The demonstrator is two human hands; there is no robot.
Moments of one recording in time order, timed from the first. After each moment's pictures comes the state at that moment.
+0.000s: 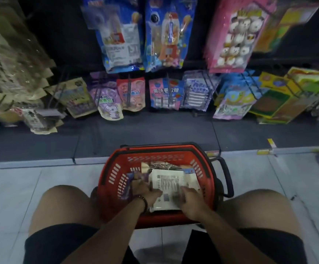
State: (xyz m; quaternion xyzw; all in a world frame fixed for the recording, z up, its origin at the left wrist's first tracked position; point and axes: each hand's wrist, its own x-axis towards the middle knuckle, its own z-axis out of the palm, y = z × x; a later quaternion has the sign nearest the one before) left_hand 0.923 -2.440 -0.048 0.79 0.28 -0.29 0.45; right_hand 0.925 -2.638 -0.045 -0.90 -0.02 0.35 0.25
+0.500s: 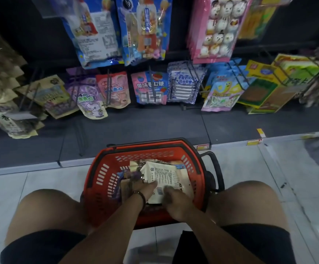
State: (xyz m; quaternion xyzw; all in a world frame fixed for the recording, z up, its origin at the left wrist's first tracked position) left_hand 0.950 -2.482 -0.075 0.70 0.39 -0.28 0.52; right_hand 0.923 -2.637 -0.058 -0.89 -0.02 0.36 0.27
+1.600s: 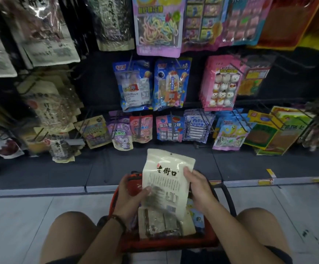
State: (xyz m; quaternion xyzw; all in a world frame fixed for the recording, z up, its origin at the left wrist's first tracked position) left_hand 0.880 -2.388 0.076 0.66 0.23 0.00 0.72; right_hand 0.956 -2.614 0.087 -0.60 0.11 0.18 0.77
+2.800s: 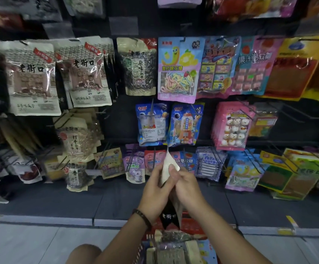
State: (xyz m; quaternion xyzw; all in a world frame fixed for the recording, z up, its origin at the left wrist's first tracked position) left_hand 0.941 -2.413 0.217 0.70 0.01 0.11 0.71; right_hand 0.987 -2.518 0.216 -0.72 -0.09 0.06 0.68
